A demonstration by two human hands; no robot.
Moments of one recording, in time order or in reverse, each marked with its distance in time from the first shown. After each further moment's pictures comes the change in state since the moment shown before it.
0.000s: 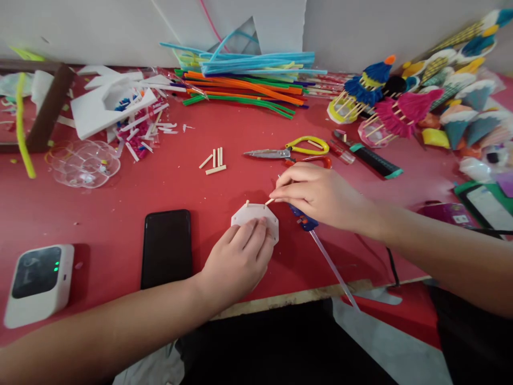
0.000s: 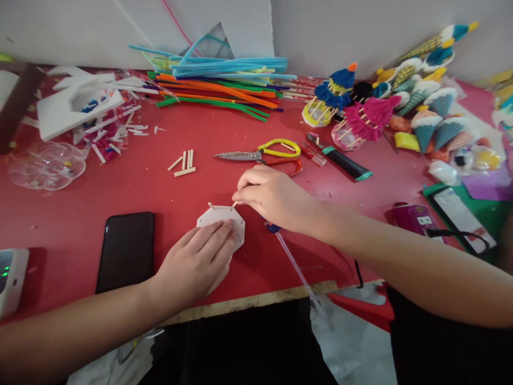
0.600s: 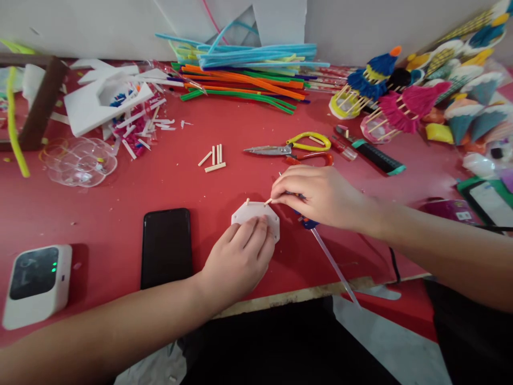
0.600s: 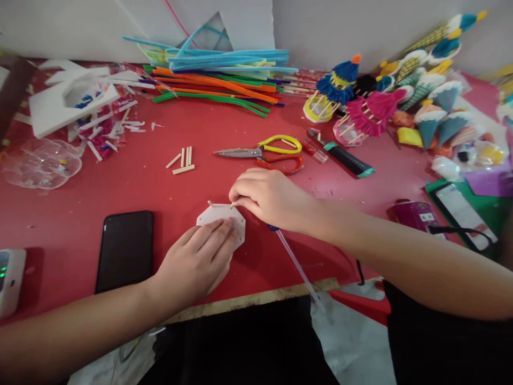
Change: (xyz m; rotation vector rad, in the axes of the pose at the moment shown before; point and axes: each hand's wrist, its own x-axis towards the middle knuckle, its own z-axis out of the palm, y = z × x) left_hand -0.002 0.000 -0.001 -0.008 -0.016 -0.011; right_hand 0.007 -0.010 -0.002 0.035 -0.060 0.058
